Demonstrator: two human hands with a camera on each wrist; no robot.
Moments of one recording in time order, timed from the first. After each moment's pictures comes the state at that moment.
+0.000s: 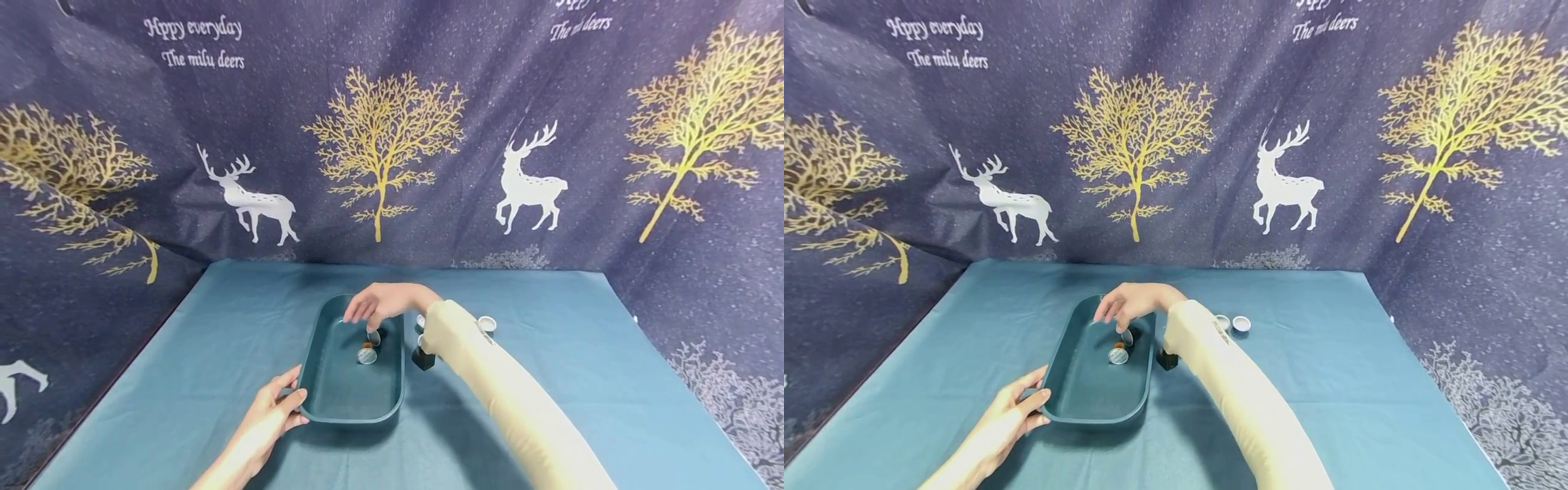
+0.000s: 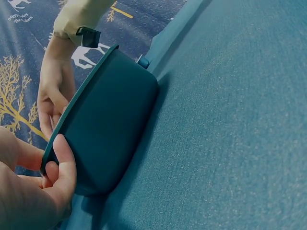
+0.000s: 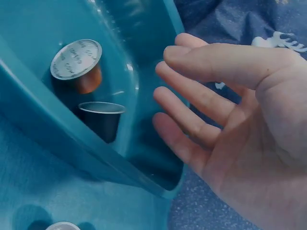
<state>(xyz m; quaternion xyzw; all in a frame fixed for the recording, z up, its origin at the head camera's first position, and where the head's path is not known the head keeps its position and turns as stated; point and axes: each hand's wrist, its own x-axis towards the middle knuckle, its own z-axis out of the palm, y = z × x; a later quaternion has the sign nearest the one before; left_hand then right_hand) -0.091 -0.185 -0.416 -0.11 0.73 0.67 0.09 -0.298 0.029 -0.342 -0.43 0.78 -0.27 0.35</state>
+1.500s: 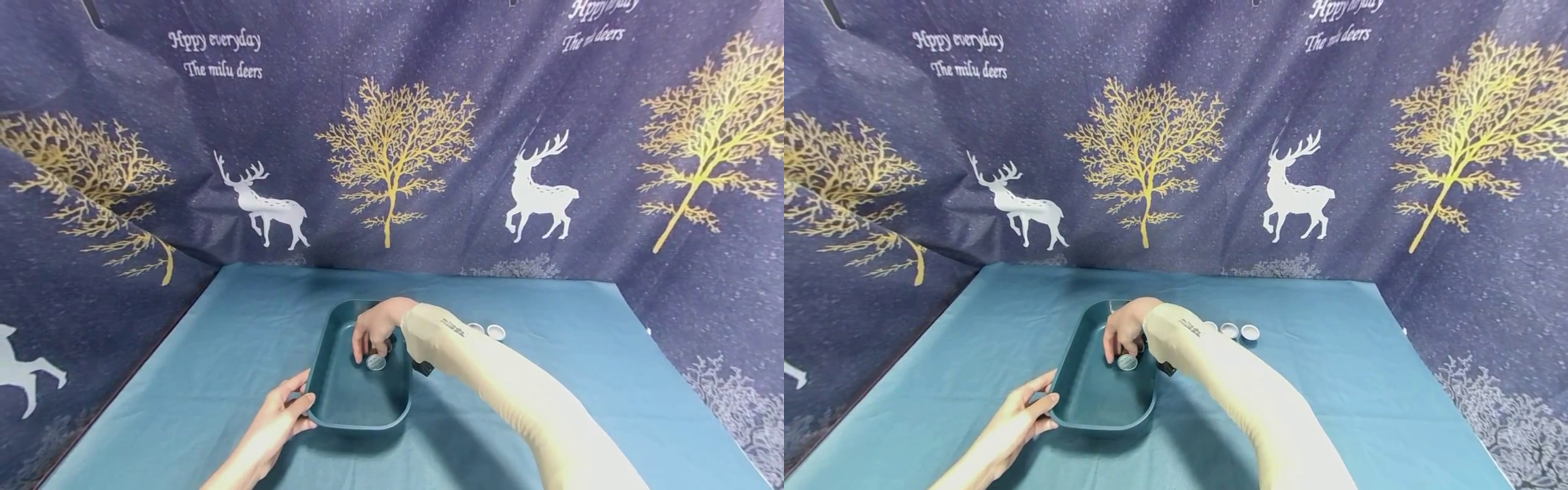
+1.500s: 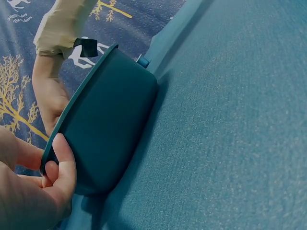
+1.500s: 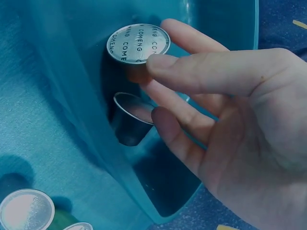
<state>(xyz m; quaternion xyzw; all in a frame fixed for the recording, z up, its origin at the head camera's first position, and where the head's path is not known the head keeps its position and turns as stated) -0.087 -0.183 -0.416 -0.11 0.72 0.68 0.07 -0.283 -0.013 -0.346 -0.44 0.80 -0.04 0.41</state>
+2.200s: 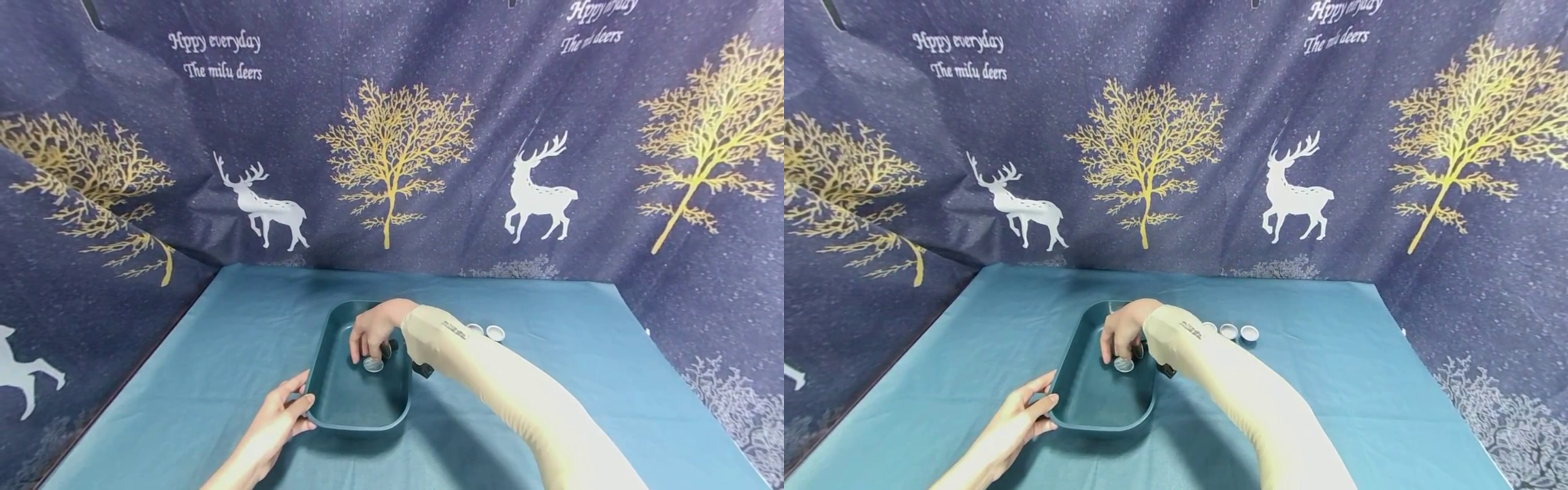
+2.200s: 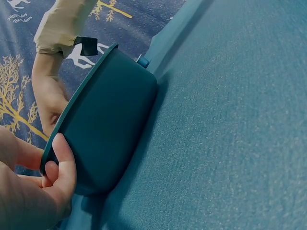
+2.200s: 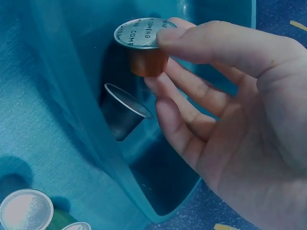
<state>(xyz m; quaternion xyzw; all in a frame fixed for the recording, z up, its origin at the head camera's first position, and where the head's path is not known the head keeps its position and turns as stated) -0.089 -0.185 -0.417 -0.11 0.73 0.67 0.08 -0.282 -0.013 -0.346 -0.43 0.80 -0.05 0.42</state>
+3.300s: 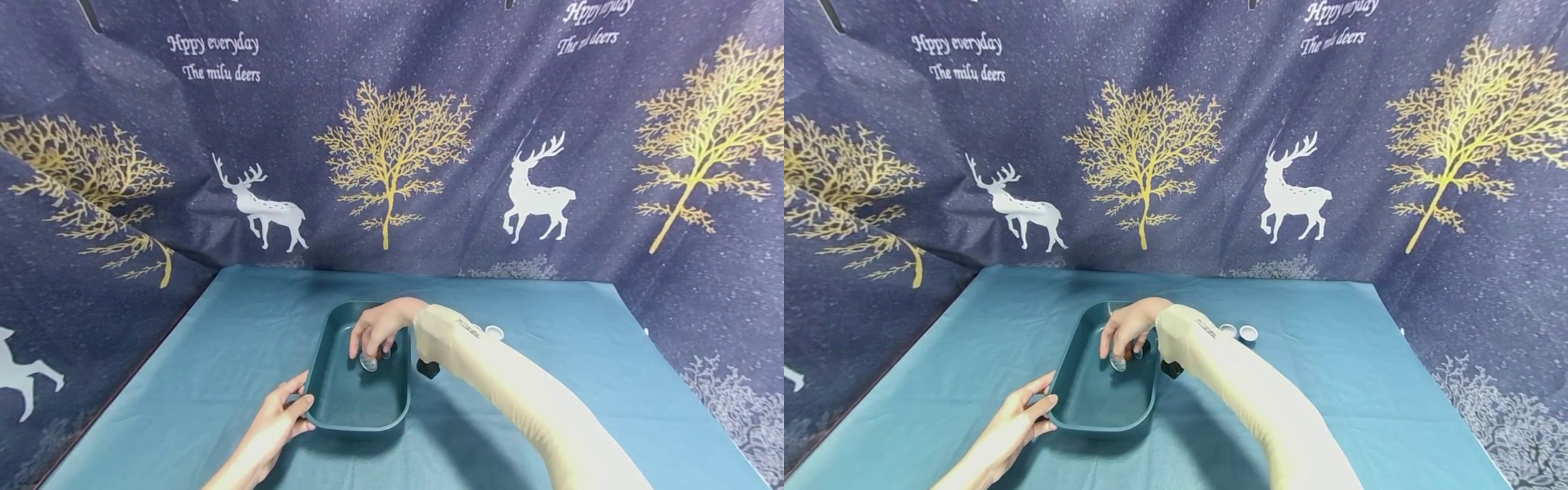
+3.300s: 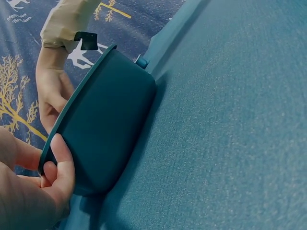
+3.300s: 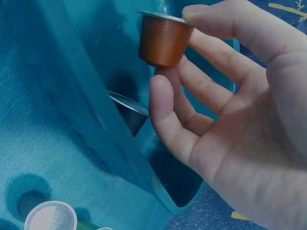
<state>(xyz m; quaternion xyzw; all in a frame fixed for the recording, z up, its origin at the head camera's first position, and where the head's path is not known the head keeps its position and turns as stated) -0.090 -0.184 -0.421 -0.12 0.73 0.67 0.07 -0.286 0.004 -0.347 -0.39 0.79 -0.17 0.45</state>
